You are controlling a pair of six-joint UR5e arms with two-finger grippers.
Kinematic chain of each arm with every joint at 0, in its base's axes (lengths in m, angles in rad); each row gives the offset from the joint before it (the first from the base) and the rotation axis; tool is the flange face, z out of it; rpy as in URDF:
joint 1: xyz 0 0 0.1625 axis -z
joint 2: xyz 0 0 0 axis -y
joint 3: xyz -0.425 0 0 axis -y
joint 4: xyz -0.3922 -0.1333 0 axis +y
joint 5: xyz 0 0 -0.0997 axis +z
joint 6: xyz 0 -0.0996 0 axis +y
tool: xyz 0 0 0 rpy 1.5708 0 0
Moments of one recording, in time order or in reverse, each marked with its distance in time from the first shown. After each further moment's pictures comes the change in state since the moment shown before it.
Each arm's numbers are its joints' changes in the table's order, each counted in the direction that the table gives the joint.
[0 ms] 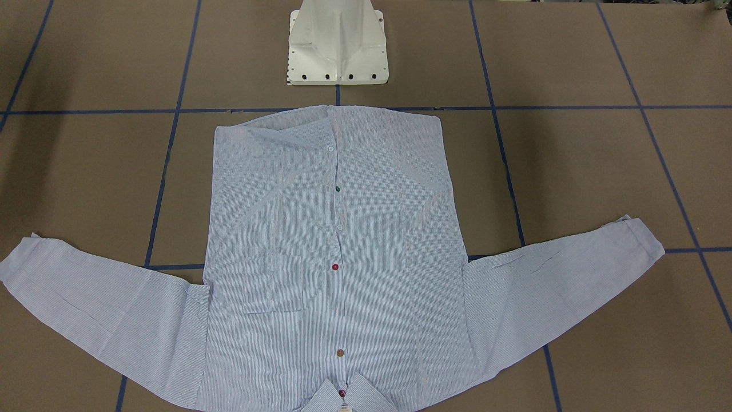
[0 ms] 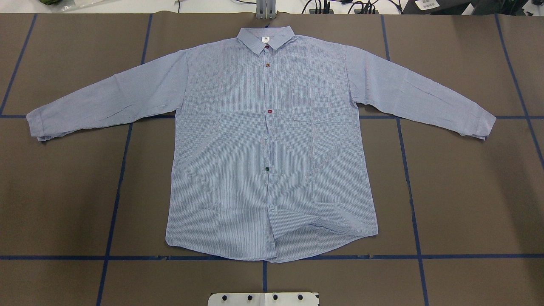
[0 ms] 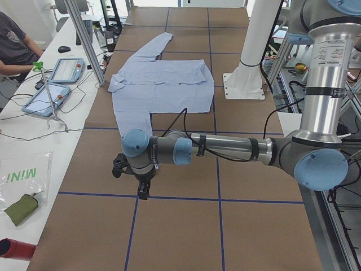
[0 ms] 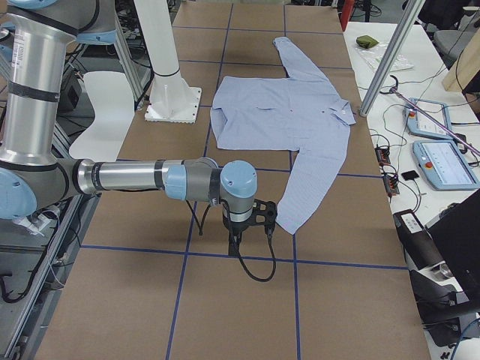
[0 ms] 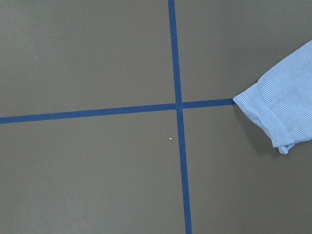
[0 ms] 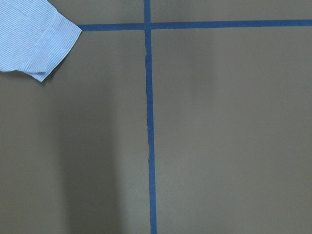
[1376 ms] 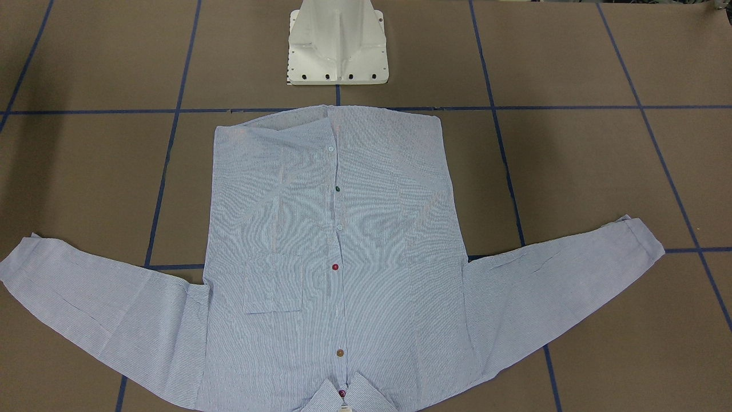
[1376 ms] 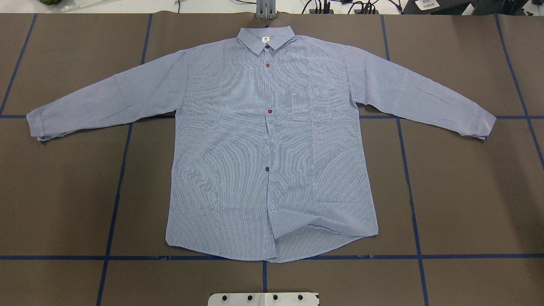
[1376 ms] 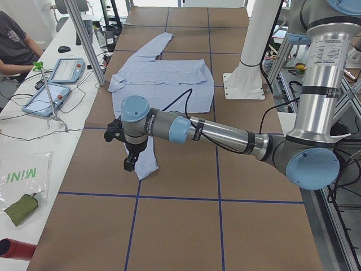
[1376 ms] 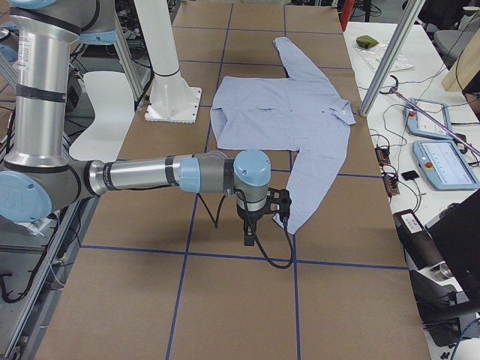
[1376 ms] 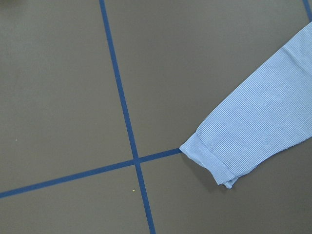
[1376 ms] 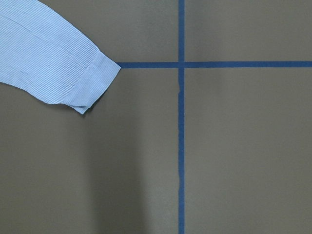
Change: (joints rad) left arm -0.014 -0.042 -0.111 0.117 0.002 -0.005; right arm 0.020 0.092 -0.041 -0.044 -0.087 -0.048
